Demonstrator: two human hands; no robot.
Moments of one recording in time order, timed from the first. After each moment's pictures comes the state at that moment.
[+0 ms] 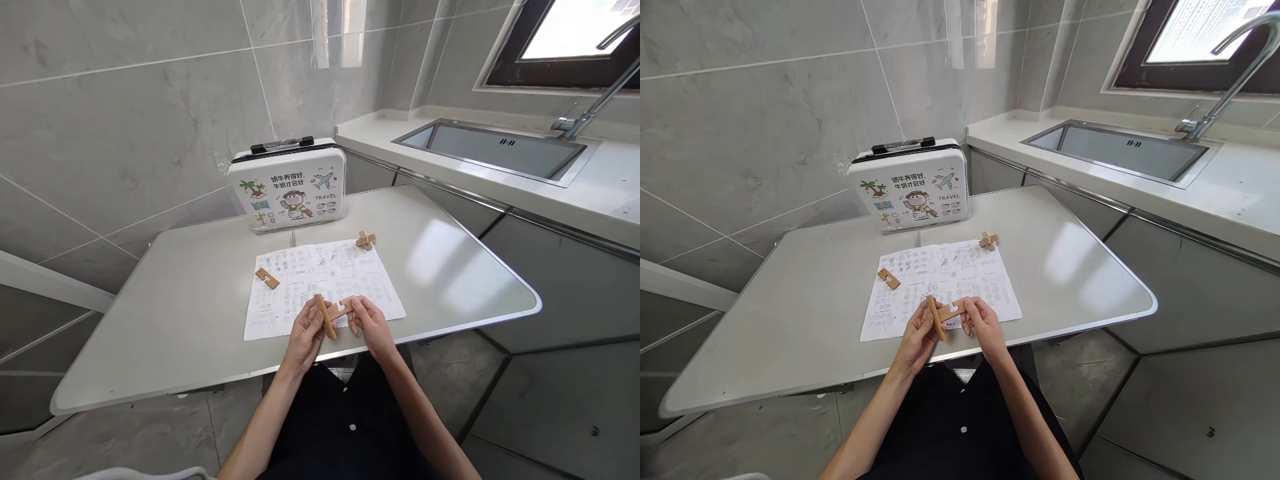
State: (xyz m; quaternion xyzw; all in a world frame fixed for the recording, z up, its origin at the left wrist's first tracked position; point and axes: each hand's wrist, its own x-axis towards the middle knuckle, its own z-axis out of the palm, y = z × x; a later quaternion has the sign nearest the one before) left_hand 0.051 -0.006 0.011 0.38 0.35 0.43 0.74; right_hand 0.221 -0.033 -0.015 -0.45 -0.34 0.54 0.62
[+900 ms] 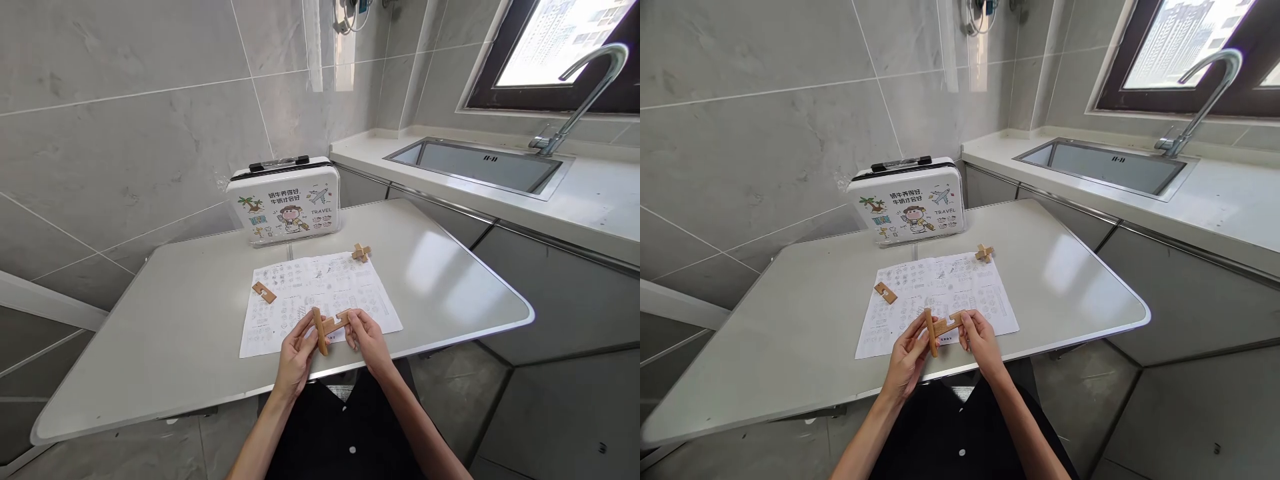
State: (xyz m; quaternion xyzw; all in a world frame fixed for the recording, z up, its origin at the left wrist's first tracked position) left_hand 0.042 -0.015 0.026 0.38 0.38 0.46 0.70; right_hand 0.216 -0.032 -0.015 -0.43 -0.32 0.55 0.65
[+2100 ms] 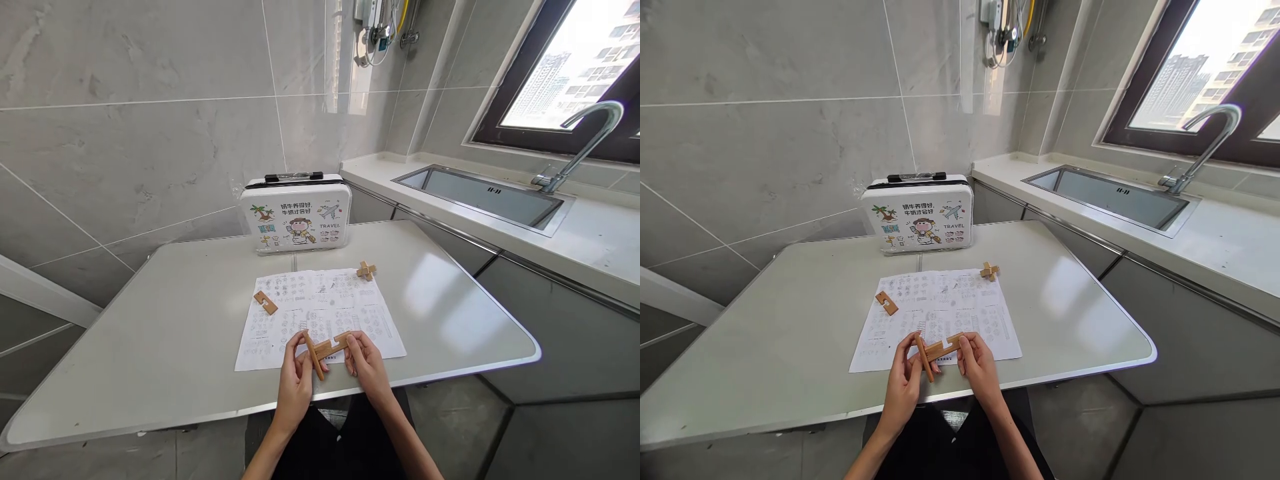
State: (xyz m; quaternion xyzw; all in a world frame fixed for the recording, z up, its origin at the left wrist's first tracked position) left_hand 0.039 -0.032 0.019 0.51 0.47 0.48 0.54; right_hand 0.205 -0.033 -0.014 -0.47 -0.37 0.51 0.61
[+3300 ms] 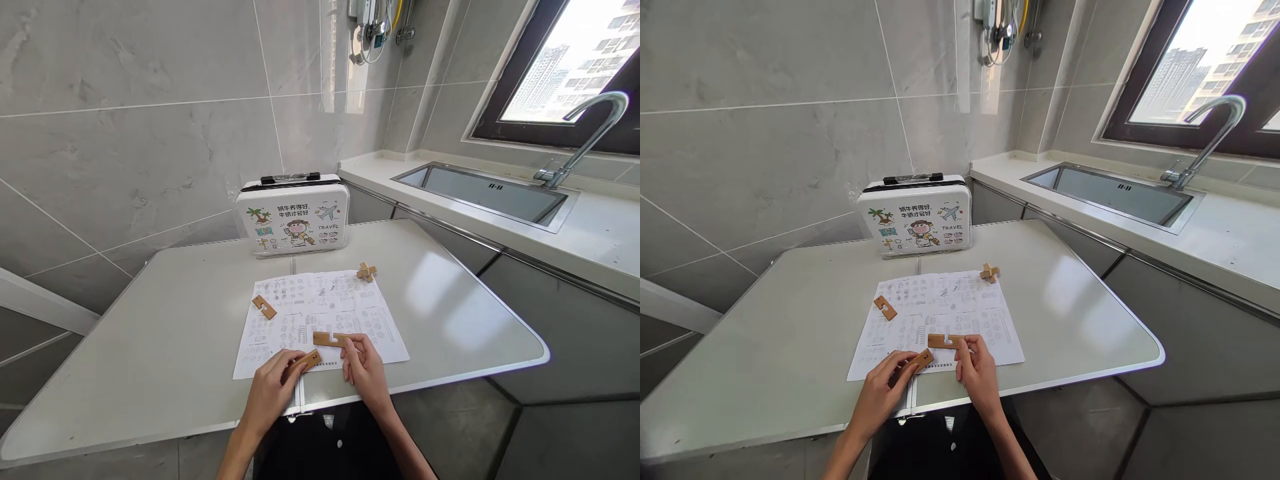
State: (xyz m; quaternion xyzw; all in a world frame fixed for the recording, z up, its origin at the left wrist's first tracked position) left_hand -0.013 -0.009 0.034 0.70 0.48 0.38 0.38; right_hand 0.199 -0.031 -0.020 -0.51 -0.36 0.49 0.61
